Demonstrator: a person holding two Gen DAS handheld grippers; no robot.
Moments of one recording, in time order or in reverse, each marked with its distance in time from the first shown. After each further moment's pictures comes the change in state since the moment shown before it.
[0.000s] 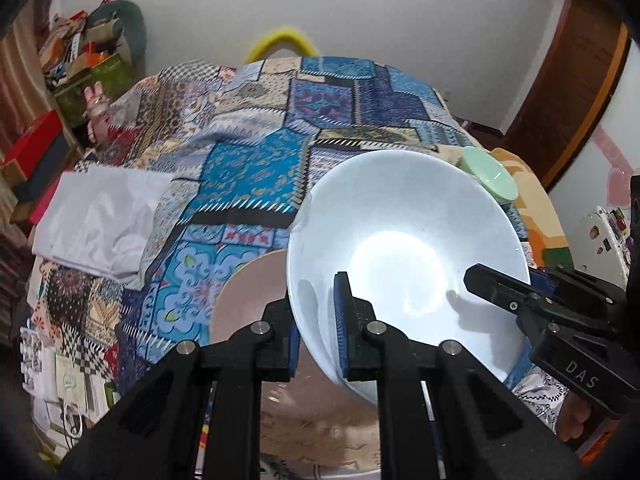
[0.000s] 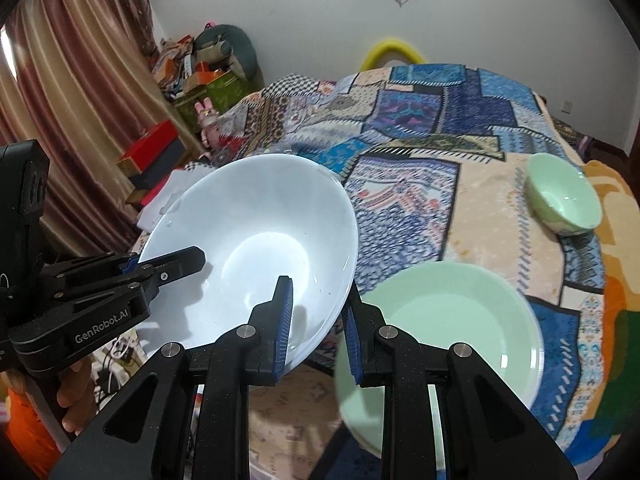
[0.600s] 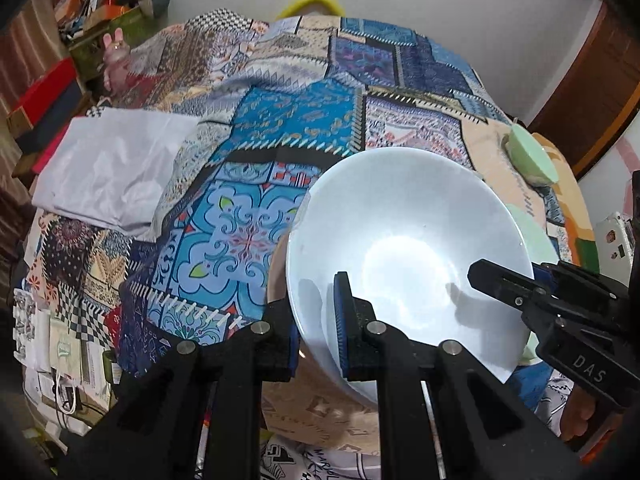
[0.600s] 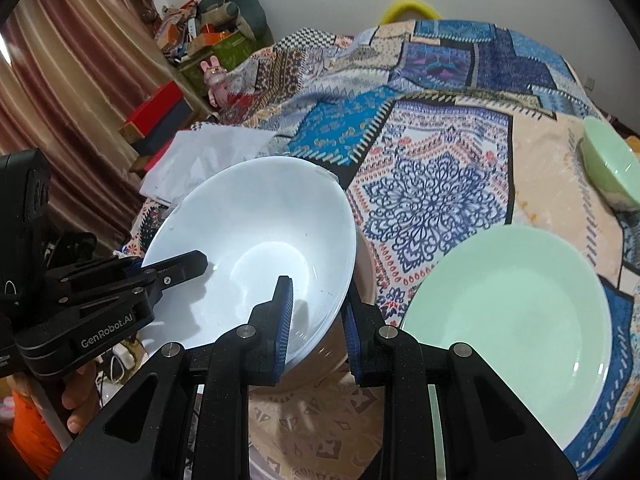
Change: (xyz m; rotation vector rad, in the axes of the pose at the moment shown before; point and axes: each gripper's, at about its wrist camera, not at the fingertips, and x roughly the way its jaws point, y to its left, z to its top) left arm 0.044 0.058 -0.032 -0.081 0.118 0.026; right arm 0.060 0.021 -0.017 0.009 0.137 0.042
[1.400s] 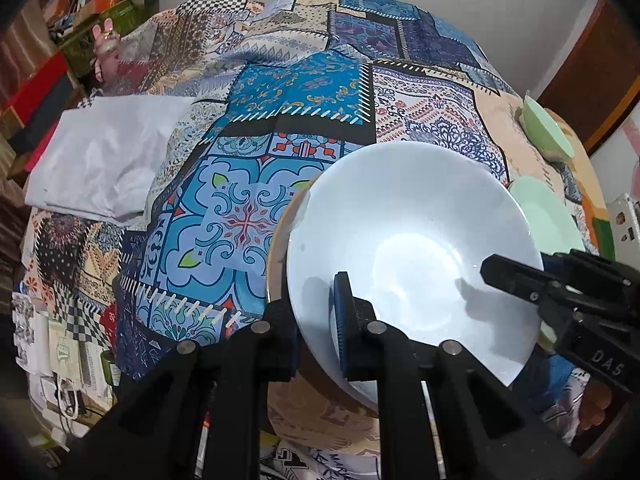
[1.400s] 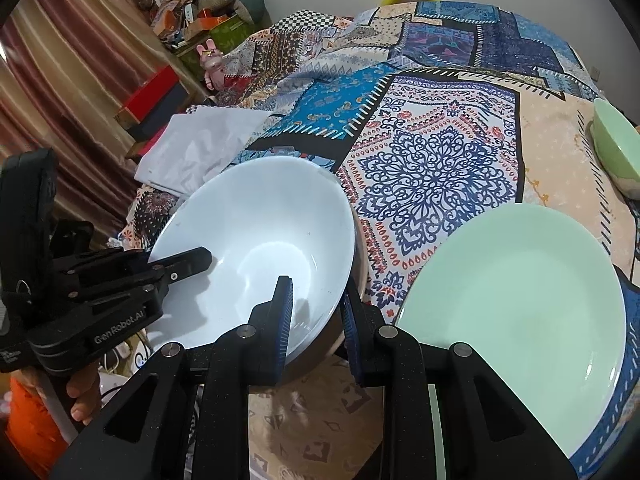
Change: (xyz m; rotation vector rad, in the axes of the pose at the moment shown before) left arm 0.030 0.003 -0.007 0.044 0.058 0.022; right arm 0.015 -0.009 -0.006 0.000 0.052 0.014
